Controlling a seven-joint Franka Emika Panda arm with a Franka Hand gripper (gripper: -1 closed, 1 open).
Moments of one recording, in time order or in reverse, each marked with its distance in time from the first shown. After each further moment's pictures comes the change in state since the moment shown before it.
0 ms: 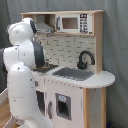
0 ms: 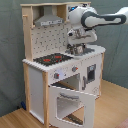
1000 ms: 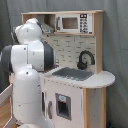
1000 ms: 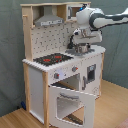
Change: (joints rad) arm 0.012 0.205 0.004 -0.223 -0.139 0.117 0.075
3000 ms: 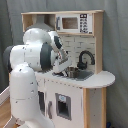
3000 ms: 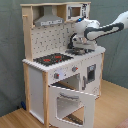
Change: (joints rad) arm -0.006 -0.101 -0.265 -0.136 -0.080 0.319 0.019
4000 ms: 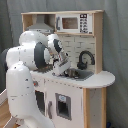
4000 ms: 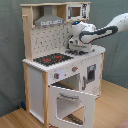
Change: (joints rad) arm -0.017 -0.143 -0.033 0.044 0.135 0.093 -0.093
